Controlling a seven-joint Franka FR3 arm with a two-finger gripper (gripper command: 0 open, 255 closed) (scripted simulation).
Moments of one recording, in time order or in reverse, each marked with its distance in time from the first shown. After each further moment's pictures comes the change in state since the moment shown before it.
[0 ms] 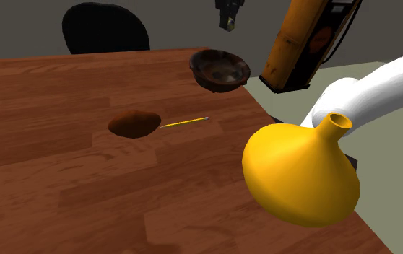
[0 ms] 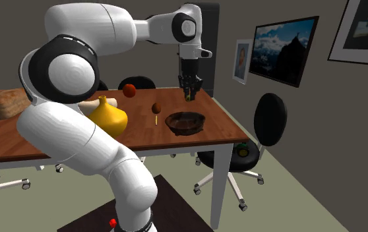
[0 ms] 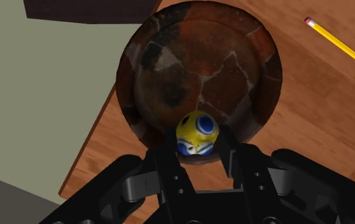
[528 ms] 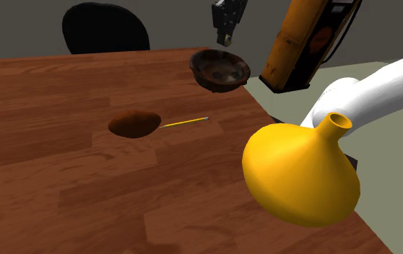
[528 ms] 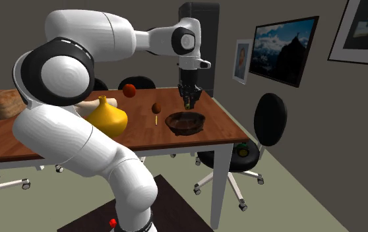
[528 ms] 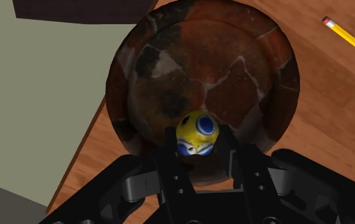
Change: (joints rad) arm 0.007 -0.033 0.008 -0.130 0.011 0.097 -0.003
